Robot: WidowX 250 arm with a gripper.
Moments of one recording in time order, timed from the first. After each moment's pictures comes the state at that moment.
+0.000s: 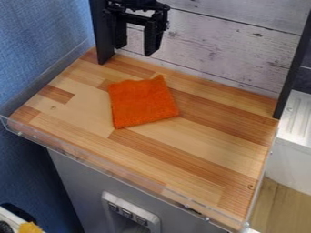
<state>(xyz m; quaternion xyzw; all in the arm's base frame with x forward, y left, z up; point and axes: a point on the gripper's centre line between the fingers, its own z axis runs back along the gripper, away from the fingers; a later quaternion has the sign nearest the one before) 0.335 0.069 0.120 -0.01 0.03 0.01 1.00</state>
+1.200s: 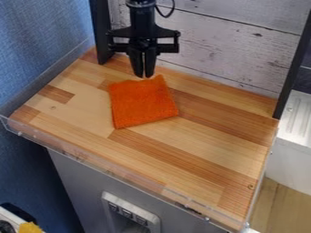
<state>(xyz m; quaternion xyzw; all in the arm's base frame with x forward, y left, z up) 0.342 0.059 0.076 0.00 -0.02 0.23 0.97</state>
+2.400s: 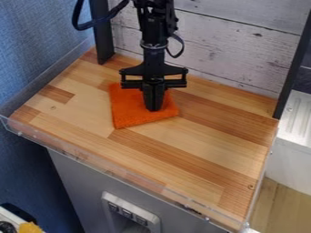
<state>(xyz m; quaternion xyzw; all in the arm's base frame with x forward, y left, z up) 0.333 0.042 0.024 0.01 0.02 0.28 0.96</state>
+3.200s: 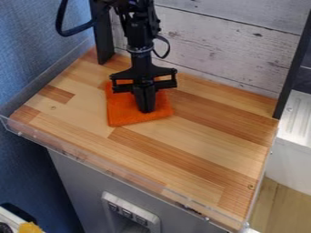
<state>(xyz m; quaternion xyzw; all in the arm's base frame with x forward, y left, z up) 0.329 0.055 0.015 -0.03 0.02 0.28 0.96</state>
